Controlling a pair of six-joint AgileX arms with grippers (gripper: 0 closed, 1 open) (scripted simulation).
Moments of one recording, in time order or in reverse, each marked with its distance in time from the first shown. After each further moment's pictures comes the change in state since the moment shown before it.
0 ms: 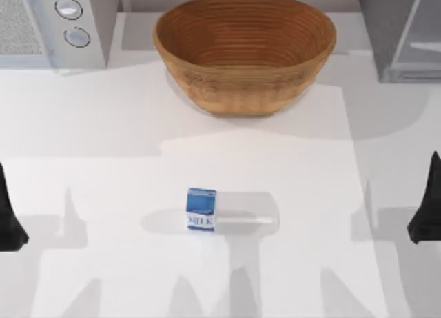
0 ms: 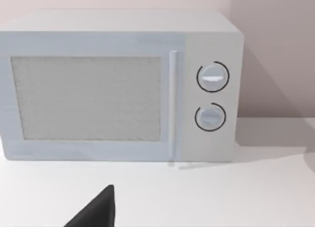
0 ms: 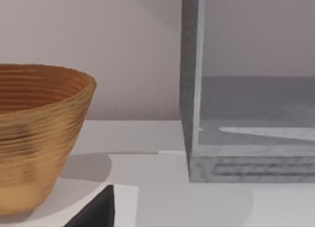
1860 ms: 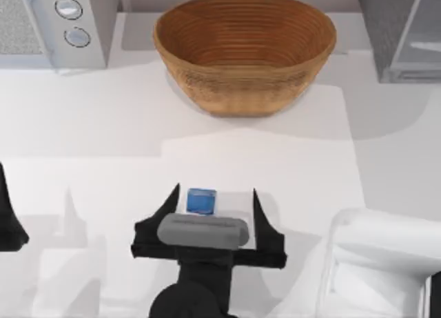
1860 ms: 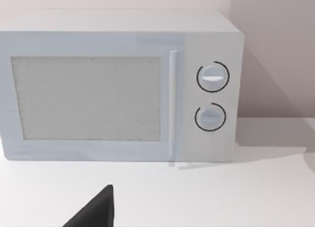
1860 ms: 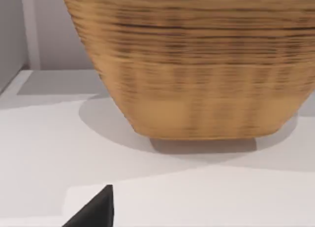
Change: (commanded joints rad) left arm 0.000 0.000 0.000 0.000 0.000 0.000; right arm 0.551 1.706 0.919 0.710 0.677 0.053
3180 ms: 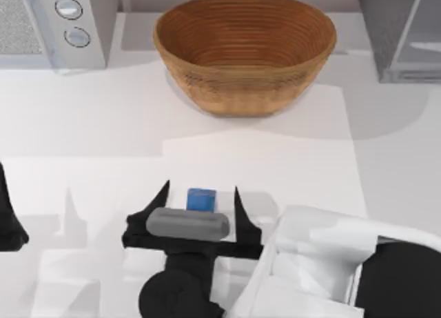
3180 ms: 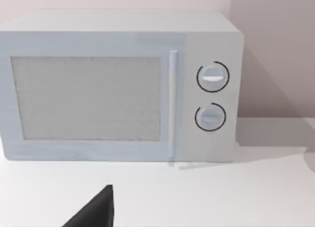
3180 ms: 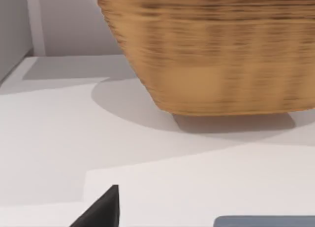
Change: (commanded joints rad) left arm 0.000 0.000 0.000 0.000 0.000 0.000; right arm -0.064 0.197 0.164 0.074 -0.049 -0.025
